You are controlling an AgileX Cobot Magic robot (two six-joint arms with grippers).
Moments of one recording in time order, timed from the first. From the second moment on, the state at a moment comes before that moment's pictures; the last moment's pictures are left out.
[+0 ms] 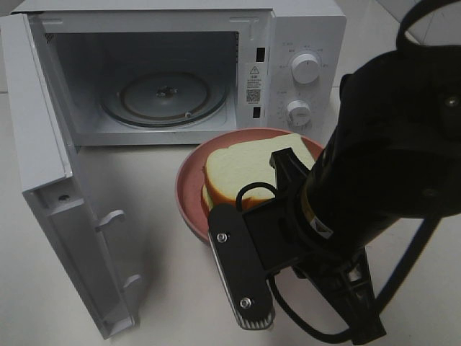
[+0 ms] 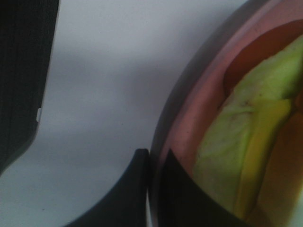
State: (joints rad) left arm 0.02 0.00 -0.50 -0.08 1.04 0.12; right arm 1.03 1.53 -0.85 -0.40 0.75 -0.62
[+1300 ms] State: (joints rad) left arm 0.02 0.00 -0.50 -0.08 1.04 0.12; right arm 0.76 1.59 -0.97 -0.08 0.66 -1.49
